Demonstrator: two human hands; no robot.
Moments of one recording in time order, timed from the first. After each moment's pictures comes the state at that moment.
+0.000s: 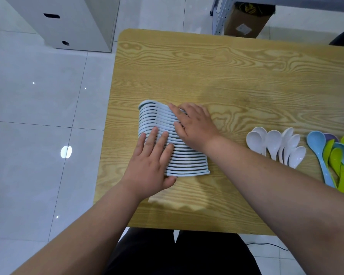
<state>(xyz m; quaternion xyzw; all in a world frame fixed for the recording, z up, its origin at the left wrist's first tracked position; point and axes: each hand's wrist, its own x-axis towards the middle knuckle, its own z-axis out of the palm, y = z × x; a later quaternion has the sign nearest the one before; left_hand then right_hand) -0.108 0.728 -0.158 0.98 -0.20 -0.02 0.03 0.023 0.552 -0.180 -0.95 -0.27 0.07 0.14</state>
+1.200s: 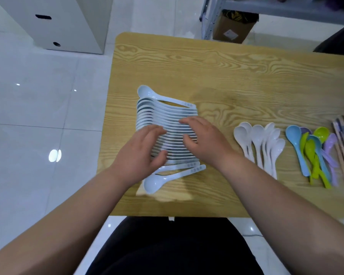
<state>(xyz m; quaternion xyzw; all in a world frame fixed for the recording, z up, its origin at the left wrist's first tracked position) -0.103 0.743 -0.108 0.93 -0.14 0.00 0.34 -0.044 0.523 -0.093 -0.92 -0.17 0.15 0.31</state>
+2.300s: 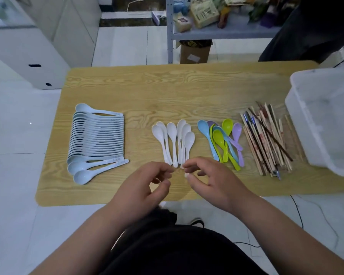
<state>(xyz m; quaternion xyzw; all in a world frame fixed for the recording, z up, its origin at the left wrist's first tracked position) -0.213 0.457 0.025 0.88 -0.09 -0.10 0.46 -0.186 0.230 0.024 -0.87 -0.12 0.21 0.43</state>
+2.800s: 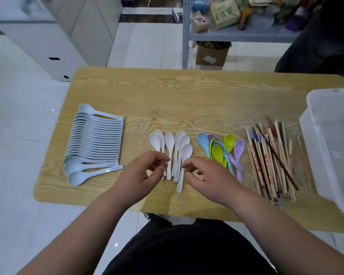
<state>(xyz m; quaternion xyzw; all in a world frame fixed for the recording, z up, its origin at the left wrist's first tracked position) -0.147 0.422 0.005 0.88 -0.02 -0.07 0.47 -0.106 0.194 -0.014 -0.86 -0.16 0.26 0.40</state>
